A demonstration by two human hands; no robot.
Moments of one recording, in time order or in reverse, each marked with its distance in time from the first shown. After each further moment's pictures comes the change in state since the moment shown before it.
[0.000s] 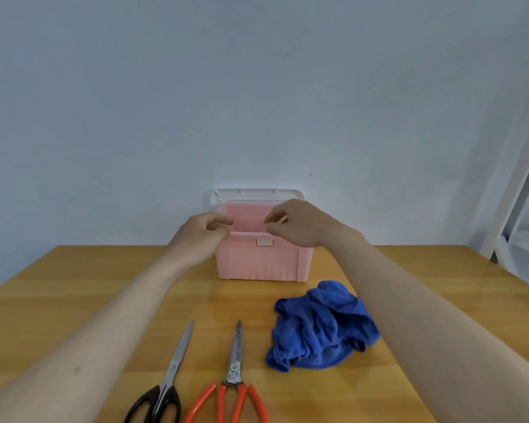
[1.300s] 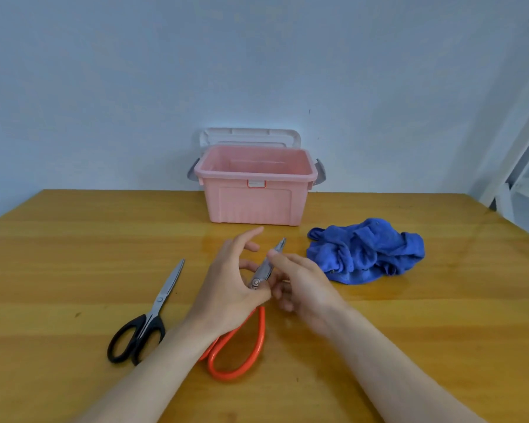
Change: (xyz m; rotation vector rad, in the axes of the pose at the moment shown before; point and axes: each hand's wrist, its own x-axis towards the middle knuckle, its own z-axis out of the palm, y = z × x) left_hand -0.122 -0.035 0.105 -0.163 -0.059 0.140; right_hand -0.128 0.016 0.131 1.182 0.011 0.470
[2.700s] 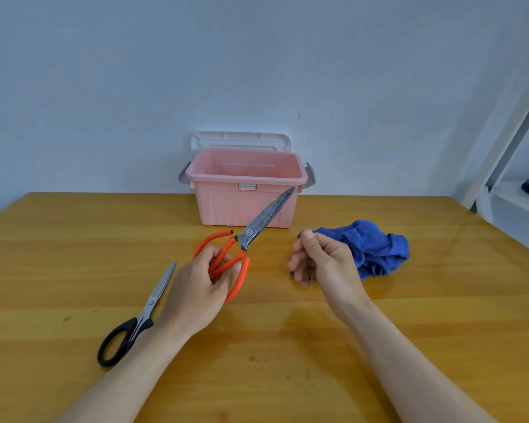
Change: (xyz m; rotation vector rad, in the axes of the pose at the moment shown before) left_hand 0.003 -0.030 -0.019 0.213 0.101 -0.026; right_hand -0.010 -0.019 -0.037 -0.013 0.142 -0.382
